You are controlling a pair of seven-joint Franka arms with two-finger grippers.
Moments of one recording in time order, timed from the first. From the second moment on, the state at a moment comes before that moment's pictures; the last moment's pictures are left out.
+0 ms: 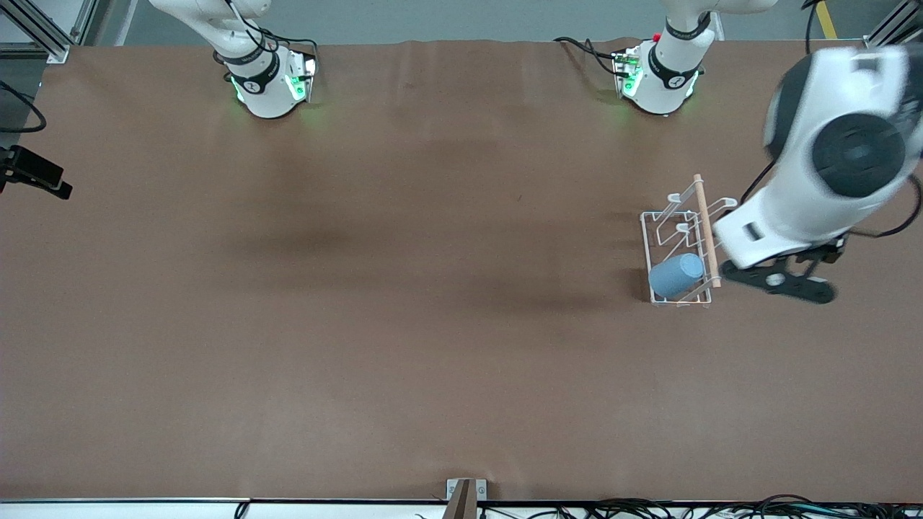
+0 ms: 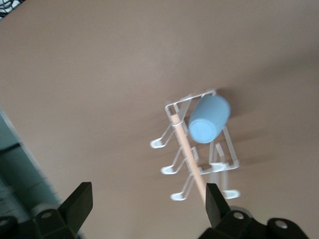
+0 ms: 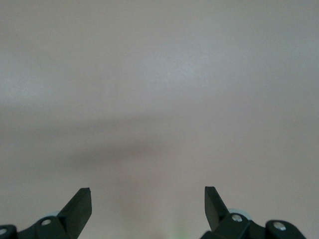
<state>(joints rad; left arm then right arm) -0.12 0.28 -0.12 -1.34 0.26 1.48 0.11 -0.10 0.03 -0.01 -1.47 -0.03 1.48 -0.01</state>
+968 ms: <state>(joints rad) -0.04 -0.08 -0.07 -1.64 0.00 1.66 -0.11 -0.10 0.03 -0.01 -1.47 -0.03 1.48 -0.01</state>
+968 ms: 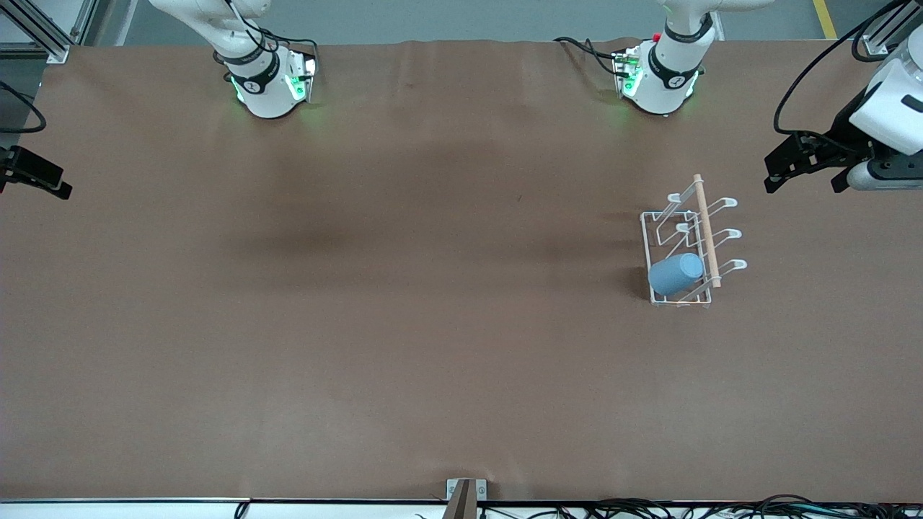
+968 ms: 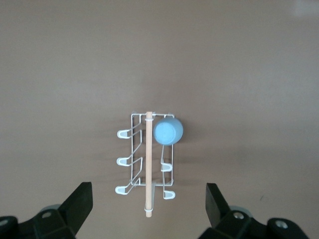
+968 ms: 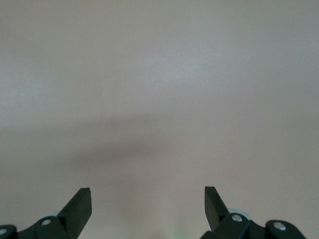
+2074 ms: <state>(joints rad) -0.05 -0.05 -0.02 -1.58 0.00 1.58 -0.07 -0.10 0.03 -0.01 -1.47 -0.02 1.52 -0.01</state>
